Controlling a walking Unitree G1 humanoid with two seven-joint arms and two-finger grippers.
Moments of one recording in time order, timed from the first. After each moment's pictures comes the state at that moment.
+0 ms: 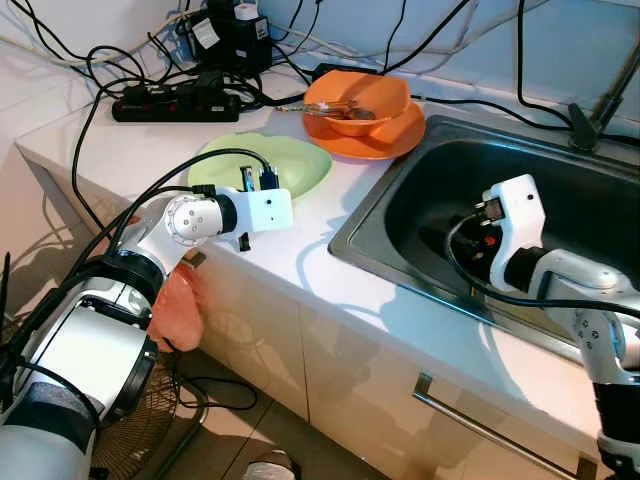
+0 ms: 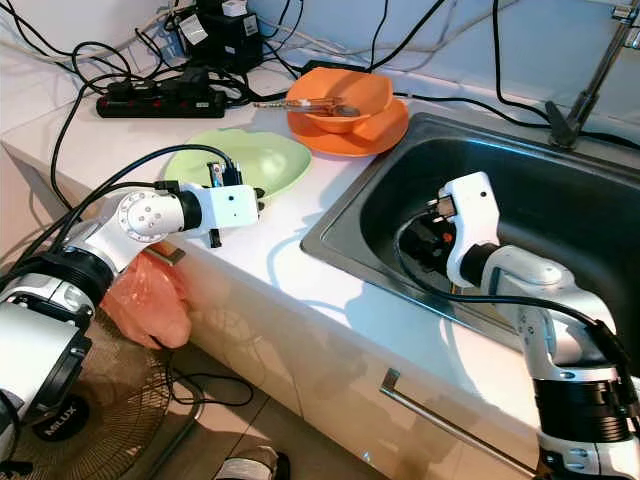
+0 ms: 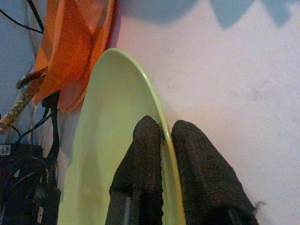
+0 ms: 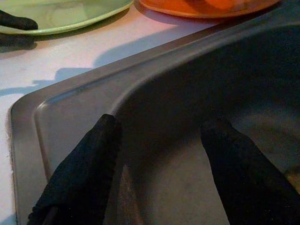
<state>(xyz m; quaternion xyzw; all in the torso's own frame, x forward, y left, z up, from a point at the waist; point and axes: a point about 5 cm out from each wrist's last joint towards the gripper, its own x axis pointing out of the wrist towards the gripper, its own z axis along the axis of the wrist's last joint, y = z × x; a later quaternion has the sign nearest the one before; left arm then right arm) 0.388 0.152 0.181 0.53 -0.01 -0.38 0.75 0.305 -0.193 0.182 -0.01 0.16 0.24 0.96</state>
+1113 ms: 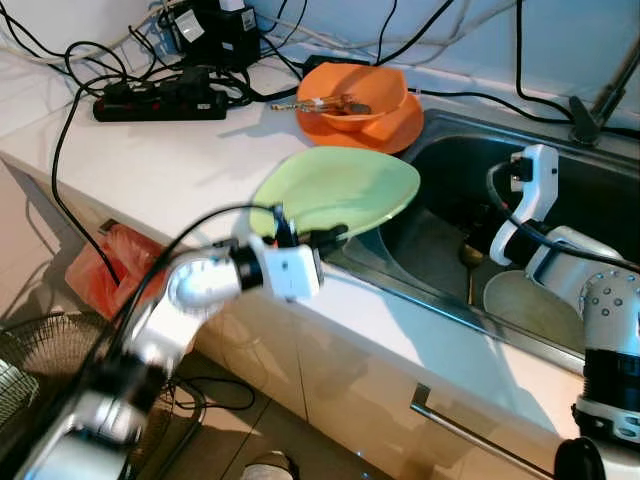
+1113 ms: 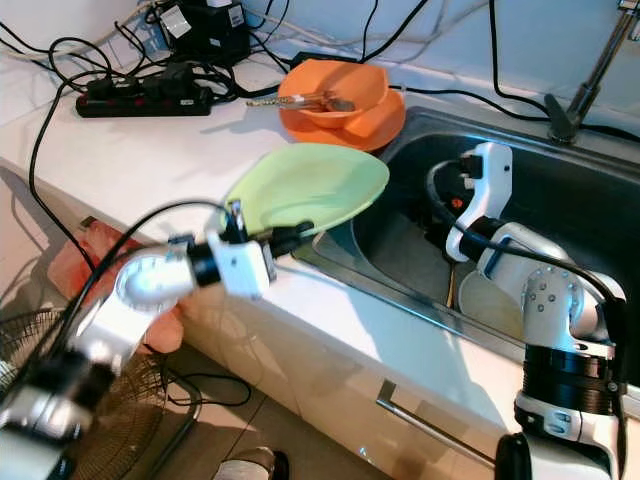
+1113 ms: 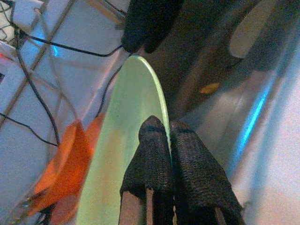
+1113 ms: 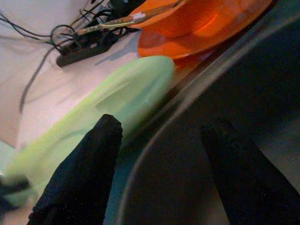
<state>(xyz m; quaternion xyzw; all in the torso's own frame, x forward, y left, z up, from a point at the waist) 0.300 0.105 0.162 0.42 -0.20 -0.46 0.75 0.319 -0.191 0.203 0.20 0.13 0.25 0.94</state>
